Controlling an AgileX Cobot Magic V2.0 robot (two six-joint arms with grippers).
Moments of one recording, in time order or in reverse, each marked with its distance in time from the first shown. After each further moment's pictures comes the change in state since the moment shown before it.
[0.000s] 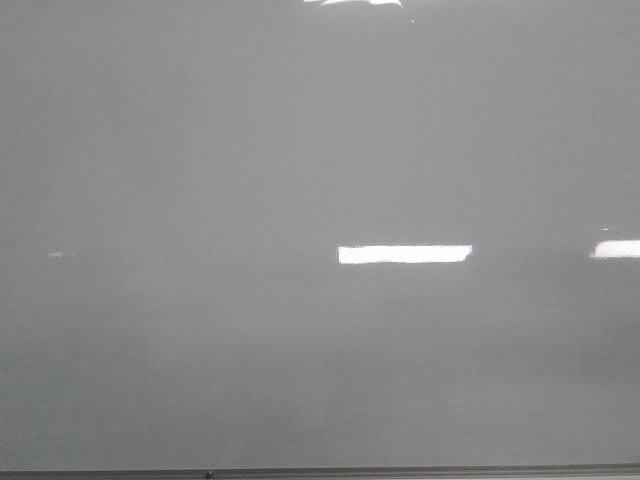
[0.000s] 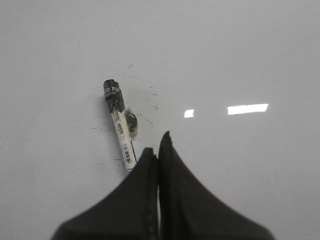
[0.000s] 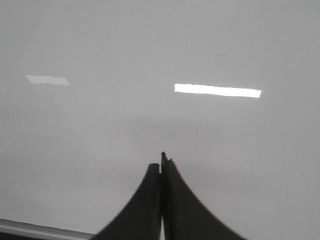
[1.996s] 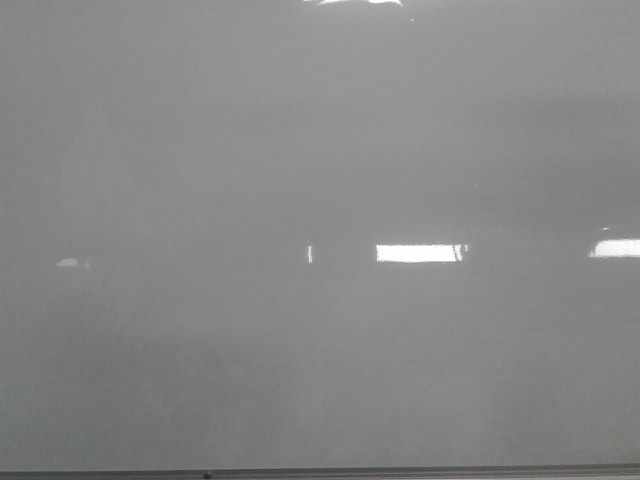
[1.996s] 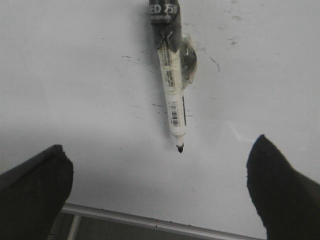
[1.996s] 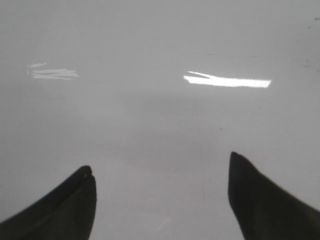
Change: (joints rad) left arm 0.165 1.056 -0.479 0.030 0.042 -0.103; right arm 0.000 0.387 -0.465 0.032 0.150 0.000
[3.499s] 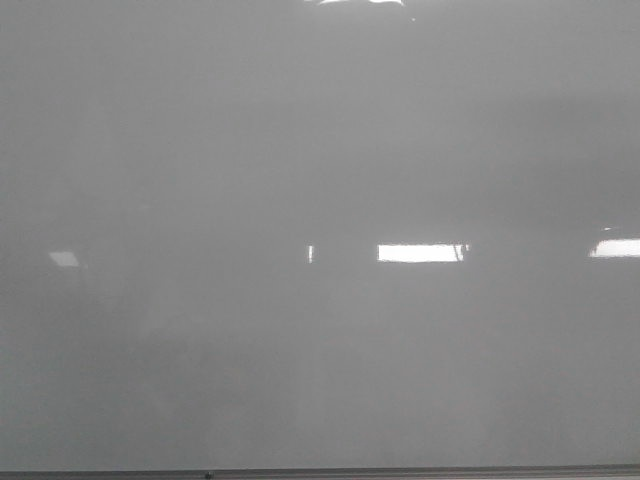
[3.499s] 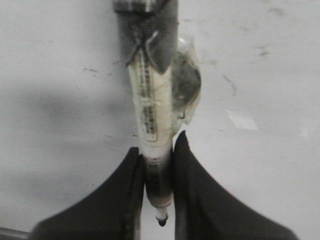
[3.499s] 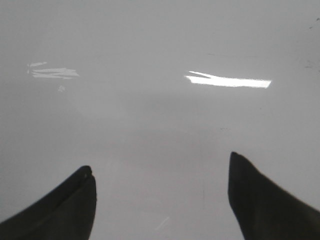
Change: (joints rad) left arm -0.049 0.298 -0.136 -0.020 -0.053 0.004; right arm 0.000 0.000 0.000 0.002 0.005 -0.009
